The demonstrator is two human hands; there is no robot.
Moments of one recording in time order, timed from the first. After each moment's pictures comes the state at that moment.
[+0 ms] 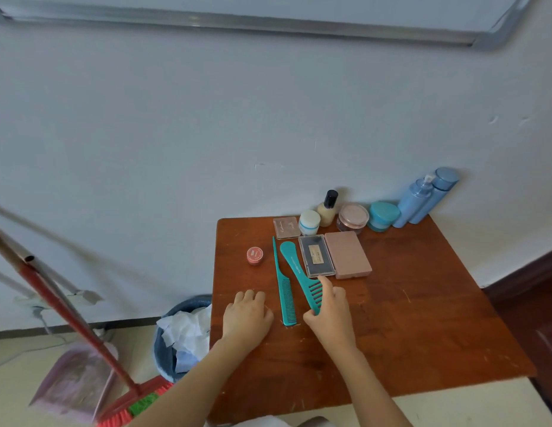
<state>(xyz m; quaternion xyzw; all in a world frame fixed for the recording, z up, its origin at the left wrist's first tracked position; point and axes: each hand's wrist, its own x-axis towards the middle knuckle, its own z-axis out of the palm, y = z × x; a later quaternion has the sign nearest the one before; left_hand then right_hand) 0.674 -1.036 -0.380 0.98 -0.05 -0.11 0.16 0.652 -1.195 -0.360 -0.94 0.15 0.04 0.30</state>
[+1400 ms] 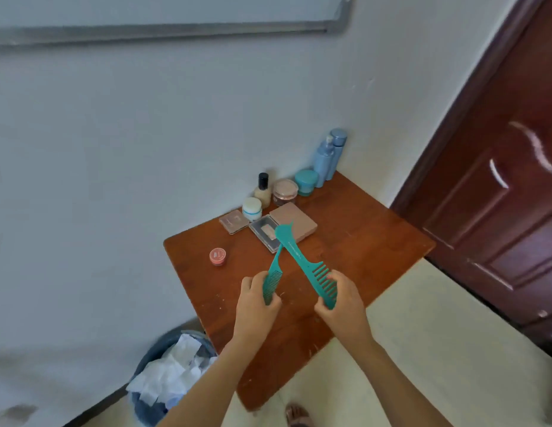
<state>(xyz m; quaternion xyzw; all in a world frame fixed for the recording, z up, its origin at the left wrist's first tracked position) 0.646 -1.027 -0.347 0.86 -0.18 -0.13 0.46 0.546 -1.159 -0.341 -0.89 0.29 -0.17 0.31</state>
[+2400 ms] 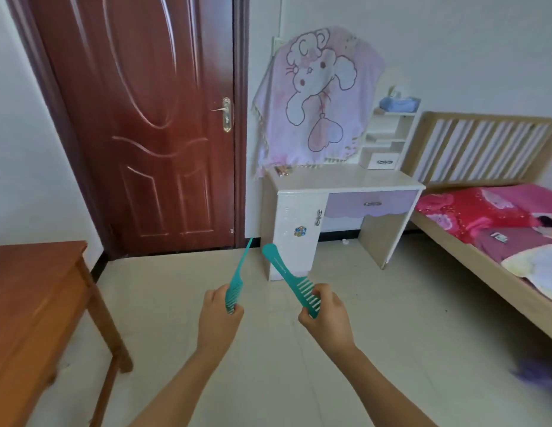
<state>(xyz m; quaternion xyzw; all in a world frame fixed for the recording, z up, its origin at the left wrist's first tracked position) 0.172 -1.080 -0.277 0.65 -0.61 -0.25 0.37 -0.019 -1.047 -0.273 -0.60 0.72 -0.34 0.11</state>
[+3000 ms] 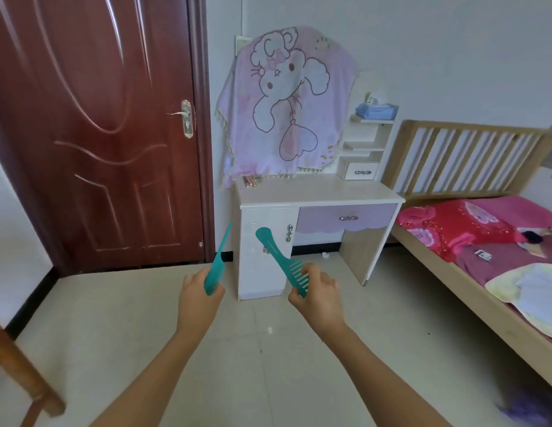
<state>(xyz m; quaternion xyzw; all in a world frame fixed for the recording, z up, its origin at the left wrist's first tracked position) 0.019 -1.218 -0.270 0.63 -0.60 -0.24 0.44 -0.186 -1.177 -0.248 -0.65 0.68 -0.34 -0.03</state>
